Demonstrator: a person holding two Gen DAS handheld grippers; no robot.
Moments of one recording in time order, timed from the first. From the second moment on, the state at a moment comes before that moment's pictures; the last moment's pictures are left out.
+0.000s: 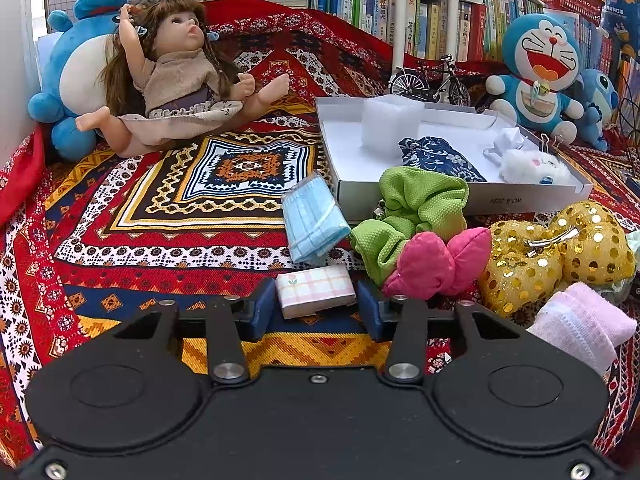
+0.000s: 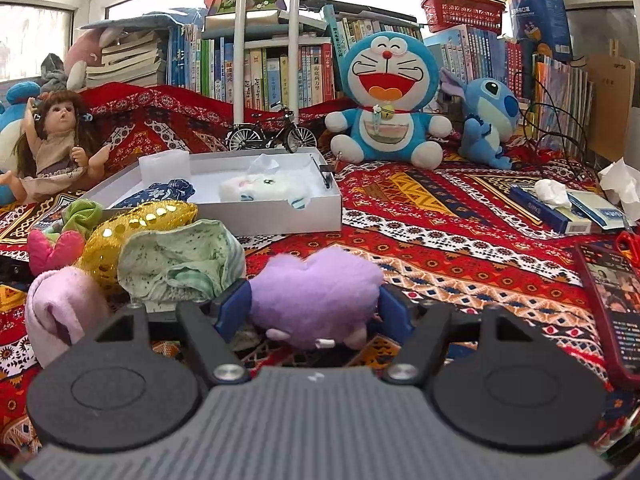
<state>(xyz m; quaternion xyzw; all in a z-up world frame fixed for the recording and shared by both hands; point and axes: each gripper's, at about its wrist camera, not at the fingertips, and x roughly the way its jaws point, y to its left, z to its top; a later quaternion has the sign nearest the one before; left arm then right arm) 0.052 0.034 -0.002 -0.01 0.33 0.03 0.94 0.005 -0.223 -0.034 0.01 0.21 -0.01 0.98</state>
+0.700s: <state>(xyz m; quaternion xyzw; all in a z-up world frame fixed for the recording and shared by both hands) 0.053 0.032 -0.003 0.00 0.33 0.03 0.94 0.014 -0.220 -0.040 0.00 0.22 0.00 0.98</state>
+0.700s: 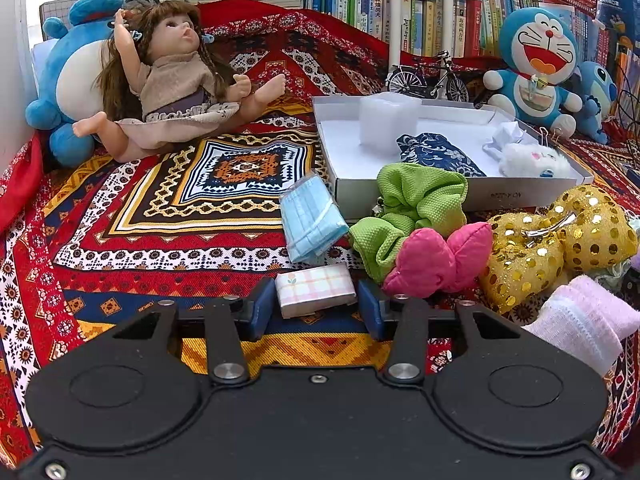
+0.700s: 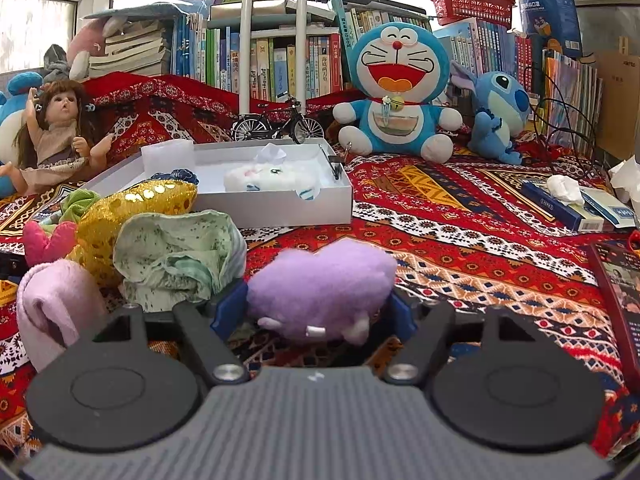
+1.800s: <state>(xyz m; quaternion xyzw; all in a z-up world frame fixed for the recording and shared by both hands) 0.070 0.036 0.049 -0.02 0.30 -0.02 0.95 0.018 -0.237 0.011 0.02 0.19 -0.01 0.98</state>
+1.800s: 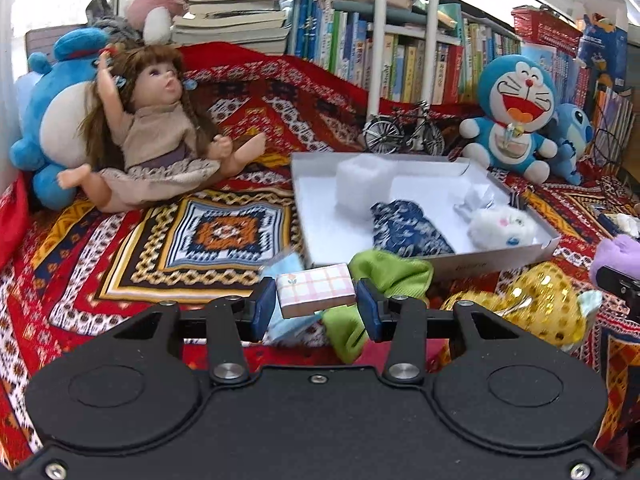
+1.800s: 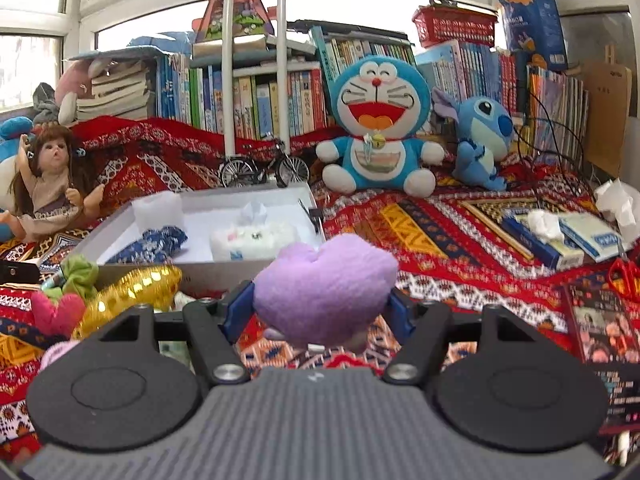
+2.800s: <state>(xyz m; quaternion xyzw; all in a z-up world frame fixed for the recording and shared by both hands) 0.209 0.018 0.066 -0.07 0.35 -0.07 0.93 0.147 -0.196 0.058 0.04 0.24 0.16 0.96</state>
